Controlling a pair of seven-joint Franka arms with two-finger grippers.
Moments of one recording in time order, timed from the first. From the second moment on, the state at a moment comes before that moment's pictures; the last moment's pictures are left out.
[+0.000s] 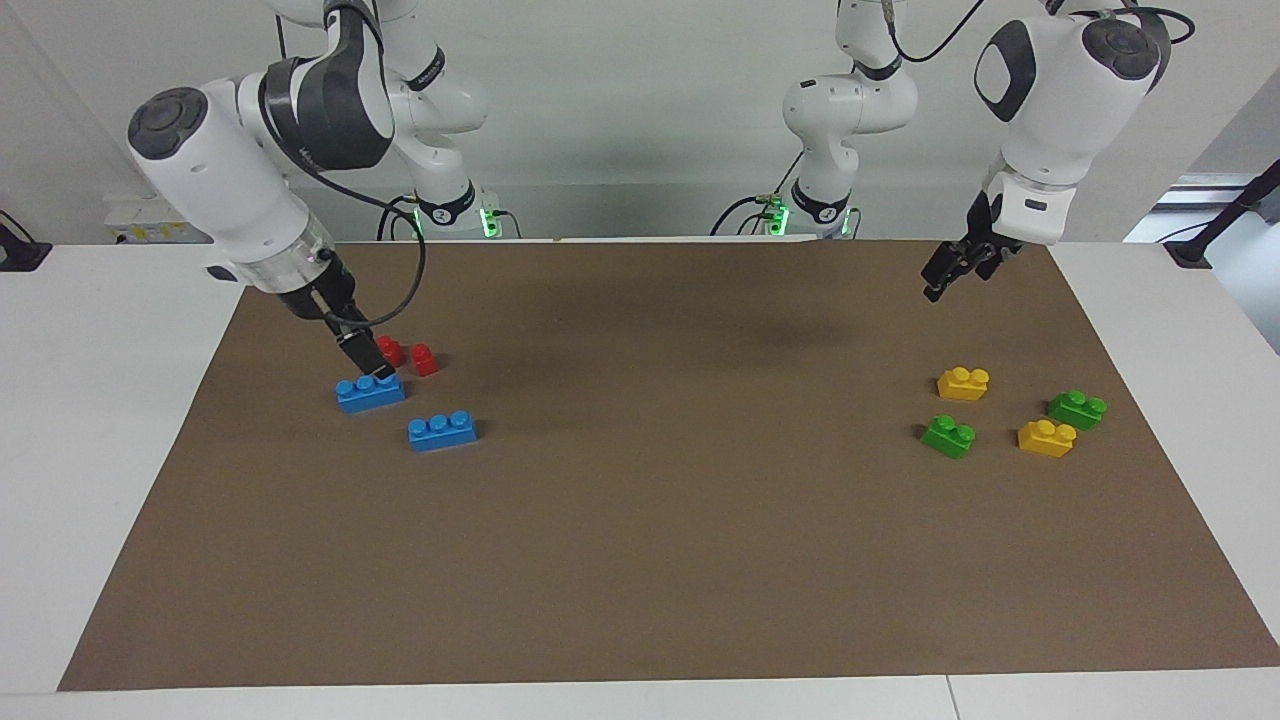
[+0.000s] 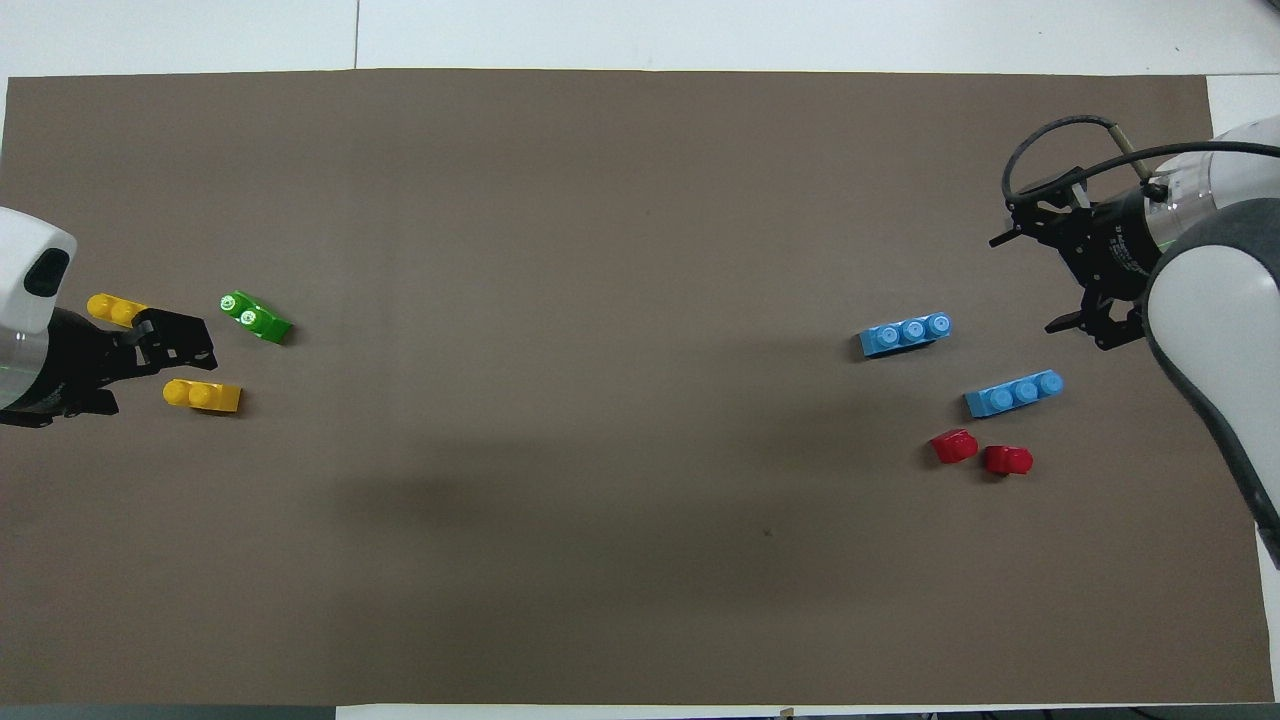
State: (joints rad) left arm 0.02 -0.16 -0.07 -1.95 -0.01 1.78 -0.43; right arm -0.02 0.13 0.02 -1.70 0.19 1.79 1.03
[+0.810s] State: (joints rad) left arm 0.02 0.00 -0.06 -2.04 -0.03 2.10 -0.79; right arm -0.07 0.14 0.02 -1.89 0.31 2.01 1.14
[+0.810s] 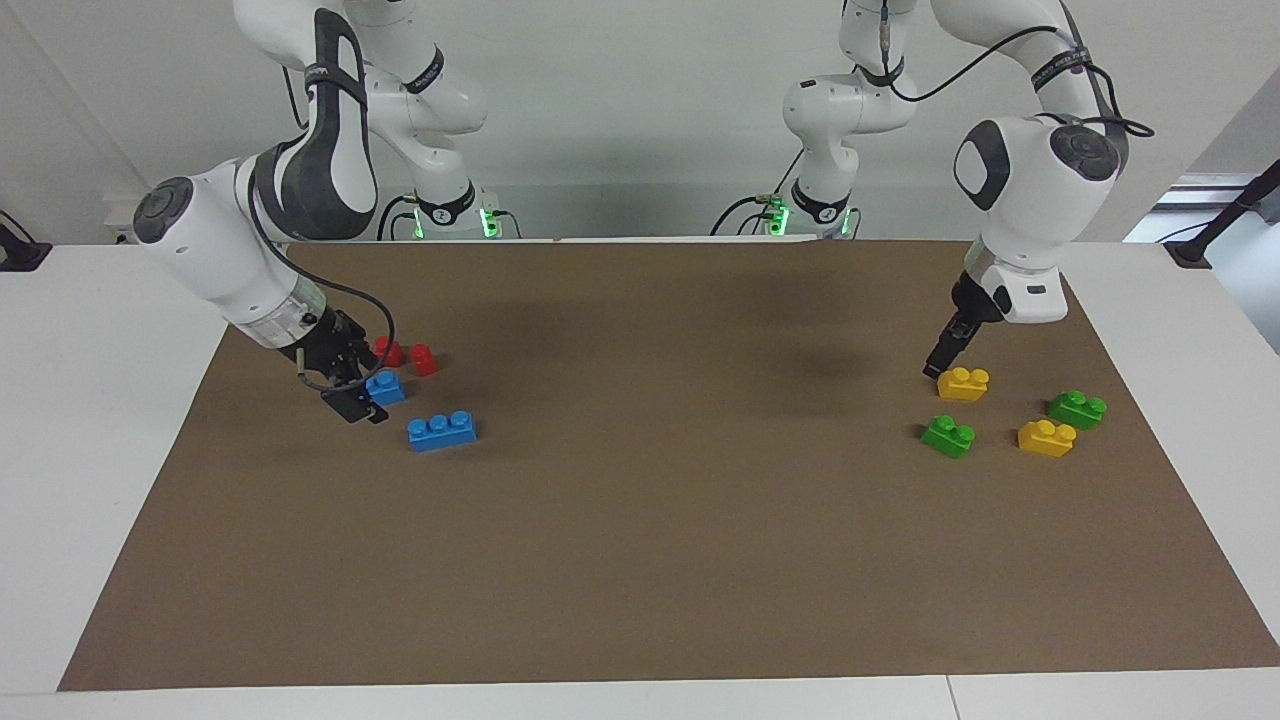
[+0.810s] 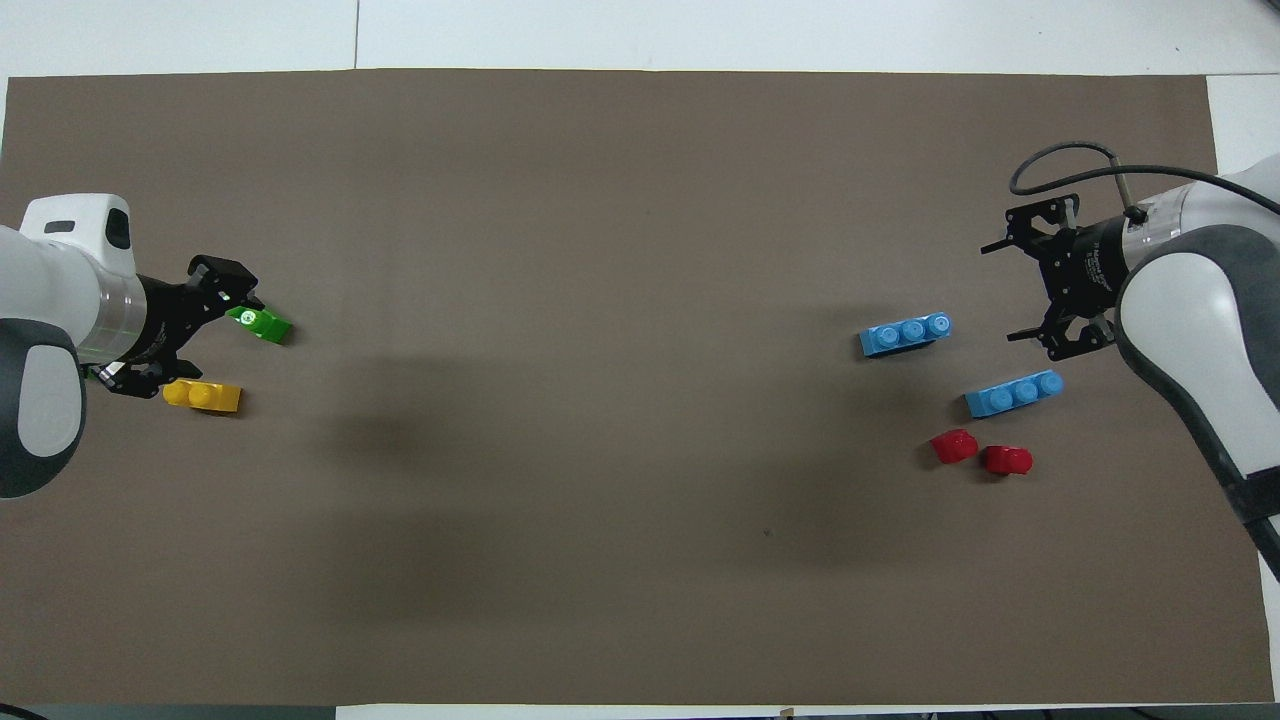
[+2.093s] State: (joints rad) left arm 0.10 0.21 -0.06 -1.98 -0.03 2.30 -0.80; right arm -0.04 0.19 0.02 -2.10 0.31 2.26 1.05
